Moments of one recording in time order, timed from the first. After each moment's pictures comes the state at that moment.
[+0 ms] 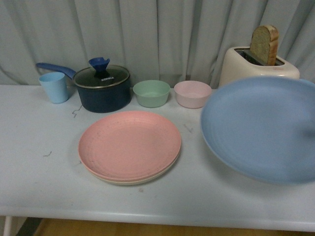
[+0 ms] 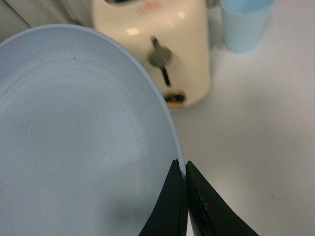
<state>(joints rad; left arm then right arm) 0.00 0.01 0.01 0.00 0.00 -0.01 -0.06 1.62 0.74 0.30 -0.09 0.17</state>
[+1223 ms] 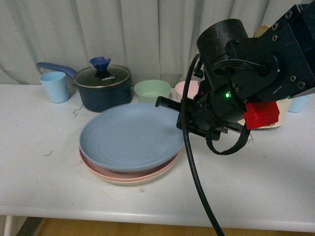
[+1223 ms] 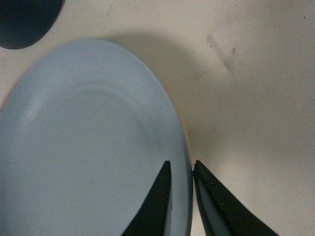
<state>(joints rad) 0.00 0.01 0.01 0.00 0.00 -0.01 0.40 2.19 1.37 0.00 -0.03 0.56</state>
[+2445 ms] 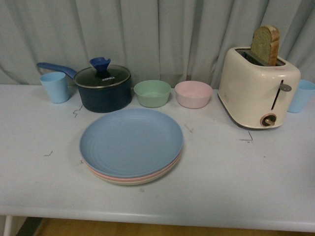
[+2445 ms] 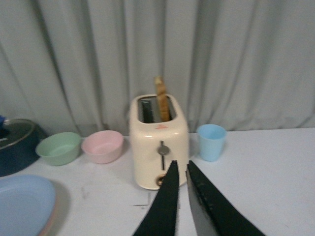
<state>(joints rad) 0.00 0.01 0.01 0.00 0.00 -0.01 0.01 0.96 0.28 0.71 0.02 0.02</state>
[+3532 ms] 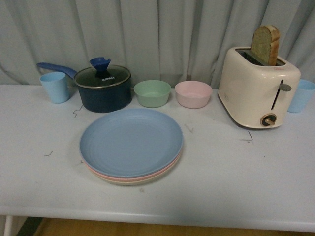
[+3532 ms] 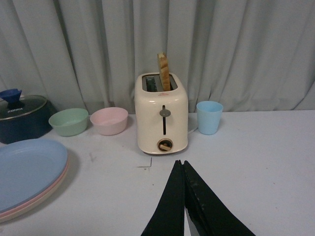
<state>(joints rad) 0.00 0.01 0.01 0.00 0.00 -0.01 0.00 0.31 0.01 0.31 0.00 0.01</state>
